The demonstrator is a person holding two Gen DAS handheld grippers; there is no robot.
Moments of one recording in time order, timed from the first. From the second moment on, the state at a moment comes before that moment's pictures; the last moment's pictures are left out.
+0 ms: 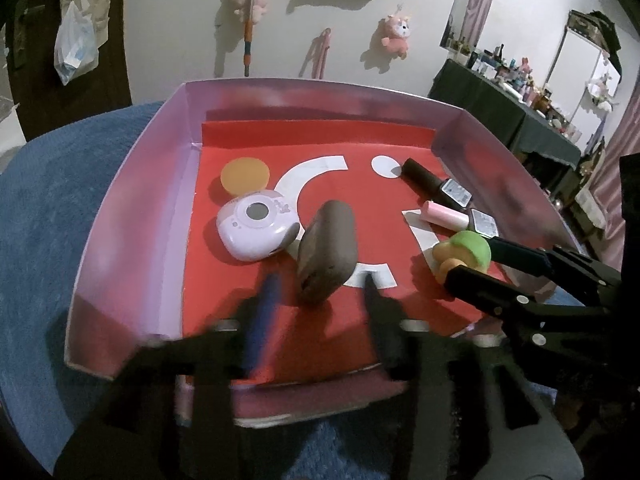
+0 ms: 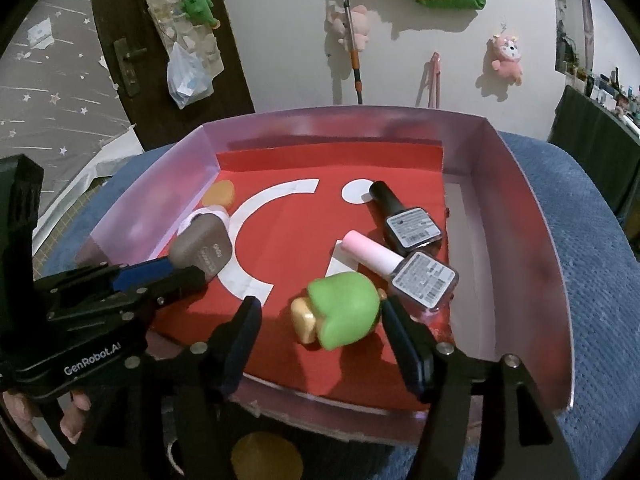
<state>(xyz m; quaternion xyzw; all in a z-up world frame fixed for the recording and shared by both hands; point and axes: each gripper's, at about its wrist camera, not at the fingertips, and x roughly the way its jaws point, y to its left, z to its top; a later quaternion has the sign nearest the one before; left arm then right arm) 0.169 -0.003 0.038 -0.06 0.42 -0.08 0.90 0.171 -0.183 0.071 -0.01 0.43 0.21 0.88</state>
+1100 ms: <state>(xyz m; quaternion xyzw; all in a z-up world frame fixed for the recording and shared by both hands) 0.098 0.006 0.074 -0.02 0.34 -0.05 0.94 0.111 -0.195 0.120 0.00 0.36 0.21 0.91</state>
